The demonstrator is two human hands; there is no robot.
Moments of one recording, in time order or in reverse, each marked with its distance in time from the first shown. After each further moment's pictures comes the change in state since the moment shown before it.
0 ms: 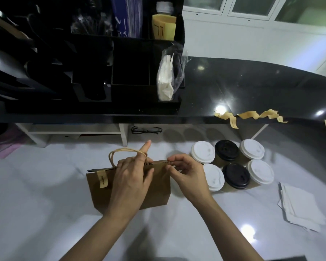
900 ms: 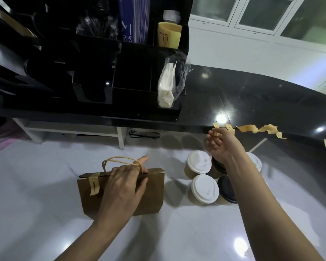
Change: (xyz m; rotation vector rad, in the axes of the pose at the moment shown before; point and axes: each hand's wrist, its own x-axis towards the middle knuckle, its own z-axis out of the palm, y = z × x) left_hand -0.006 -0.009 0.010 0.054 0.042 0.089; right_hand 0.131 -0.039 -0.098 0.702 0.251 0.610
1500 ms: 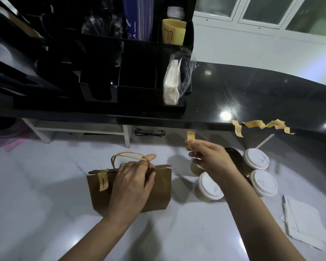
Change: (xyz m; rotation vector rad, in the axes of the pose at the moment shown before) left_hand 0.004 0.007 -0.005 0.006 0.020 -0.036; right_hand -0.068 0.057 0.006 -0.529 -0.249 -0.235
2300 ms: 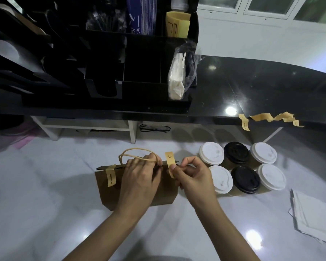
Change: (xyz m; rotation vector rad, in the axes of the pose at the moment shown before) left_hand -0.002 0.006 0.000 0.021 -0.052 -0.070; right_hand -0.064 0.048 0.060 0.090 0.012 -0.154
